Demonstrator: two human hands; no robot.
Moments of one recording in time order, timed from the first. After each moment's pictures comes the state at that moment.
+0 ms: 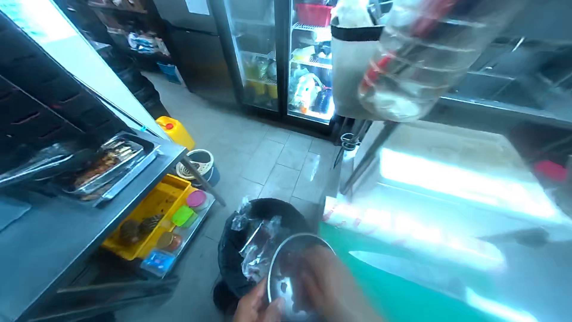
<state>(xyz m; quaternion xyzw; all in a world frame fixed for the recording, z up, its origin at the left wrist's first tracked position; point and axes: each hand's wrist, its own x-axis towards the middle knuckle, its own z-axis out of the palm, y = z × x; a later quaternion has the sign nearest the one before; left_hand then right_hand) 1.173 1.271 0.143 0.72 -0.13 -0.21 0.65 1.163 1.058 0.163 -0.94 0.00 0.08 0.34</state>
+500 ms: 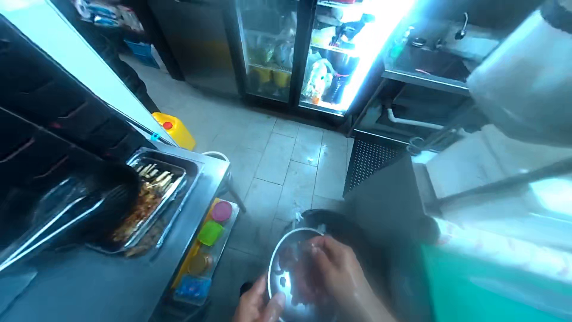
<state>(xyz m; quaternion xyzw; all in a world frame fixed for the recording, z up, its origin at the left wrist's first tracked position) 1.442 1.537 0.122 0.67 -0.13 -0.26 0.68 1.415 1.316 0.135 -0.83 0.19 0.00 0.53</state>
